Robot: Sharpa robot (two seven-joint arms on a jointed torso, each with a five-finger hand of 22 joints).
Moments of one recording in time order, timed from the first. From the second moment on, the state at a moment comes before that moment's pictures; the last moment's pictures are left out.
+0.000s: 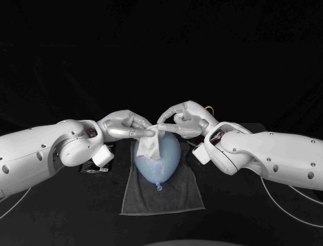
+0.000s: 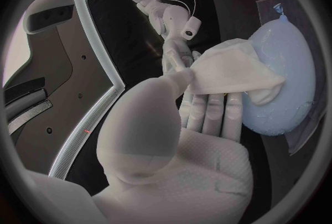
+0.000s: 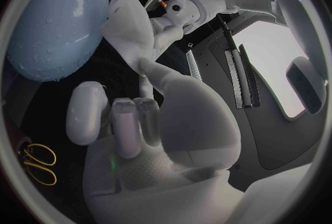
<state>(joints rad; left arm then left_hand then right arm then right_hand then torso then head) 1.23 -0.83 -0.04 1.50 -0.41 0.18 0.16 1.45 -0.05 0.54 0.06 0.04 0.96 0.16 0.39 0.34 1.26 0.10 0.13 0.08 1.11 0.06 0.40 0.33 0.16 0.94 0.21 0.37 0.16 1.24 -0.79 -0.14 1.68 -0.66 -0.57 0.23 1.31 -0.06 0.49 -0.10 0.05 1.04 0.07 0.45 0.40 1.47 0.01 1.57 1.31 1.45 -0.03 1.57 1.31 0.07 1.45 0.06 1.21 1.31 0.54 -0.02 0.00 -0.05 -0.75</state>
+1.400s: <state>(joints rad) 1.23 -0.83 -0.04 1.50 -0.39 0.17 0.15 1.42 -0.09 0.53 0.07 0.05 0.90 0.19 0.36 0.37 1.25 0.11 0.11 0.07 1.08 0.08 0.41 0.35 0.15 0.90 0.22 0.38 0.17 1.24 -0.79 -0.14 1.68 -0.77 -0.46 0.16 1.15 0.13 0.52 0.06 0.04 0.89 0.10 0.54 0.45 1.47 0.02 1.49 1.31 1.46 -0.04 1.57 1.31 0.08 1.40 0.06 1.08 1.31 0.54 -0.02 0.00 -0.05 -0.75</state>
